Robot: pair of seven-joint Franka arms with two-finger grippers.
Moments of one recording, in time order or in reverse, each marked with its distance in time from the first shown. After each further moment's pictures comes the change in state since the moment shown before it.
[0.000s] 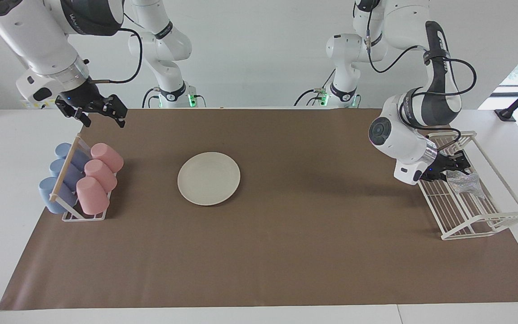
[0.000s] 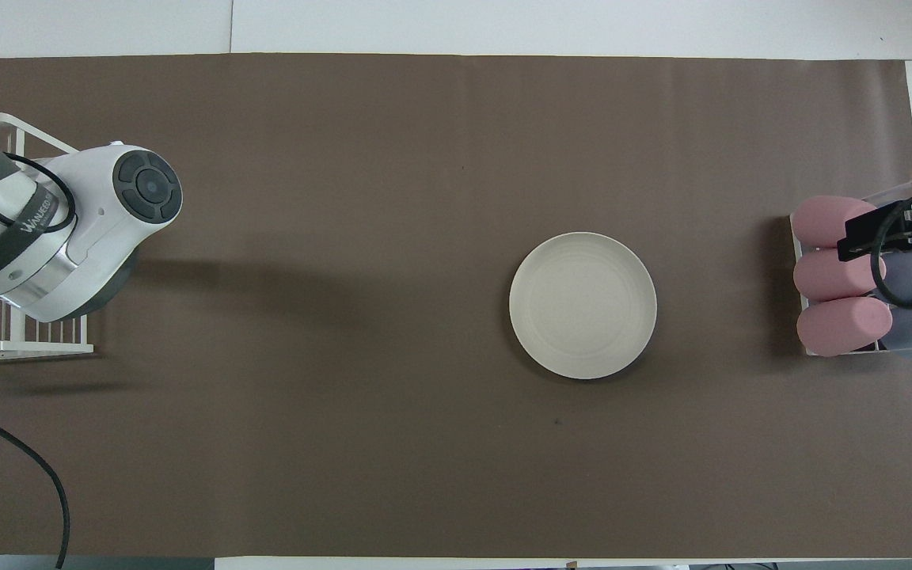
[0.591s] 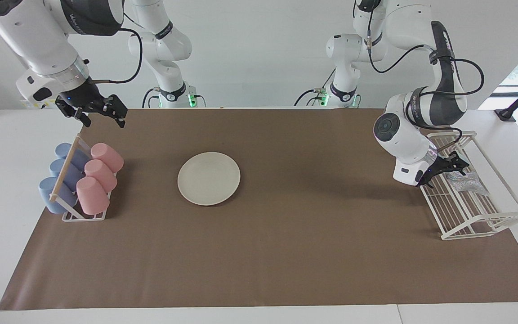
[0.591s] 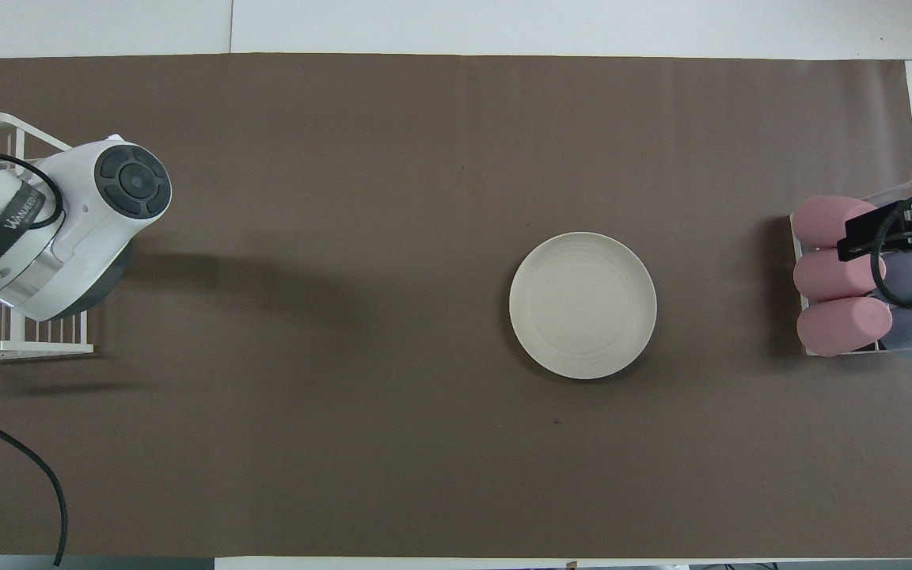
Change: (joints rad) left arm 0.011 -0.002 0.002 0.033 -0.215 0.079 -0.046; right arm 0.000 0.000 0.000 0.000 0.000 0.000 0.000
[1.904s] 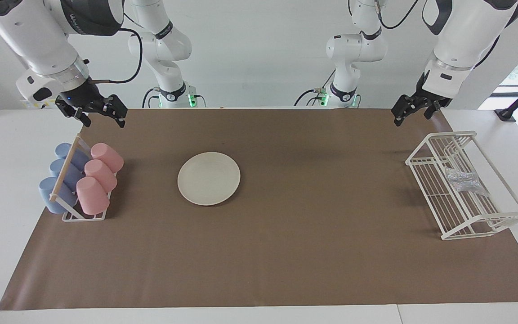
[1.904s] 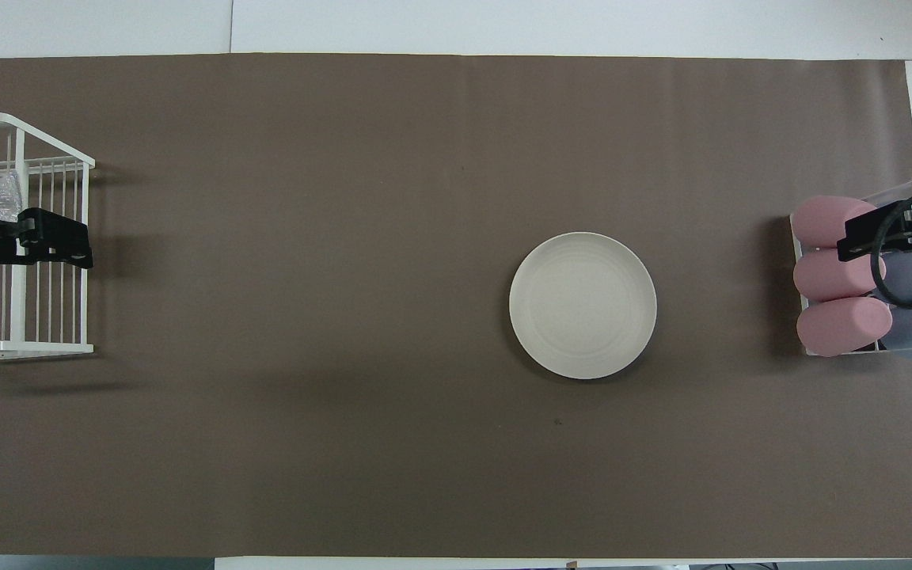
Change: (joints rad) left arm 0.043 -0.293 -0.002 0.218 -0.903 -0.430 0.289; right arm 0.000 0.000 0.000 0.000 0.000 0.000 0.000
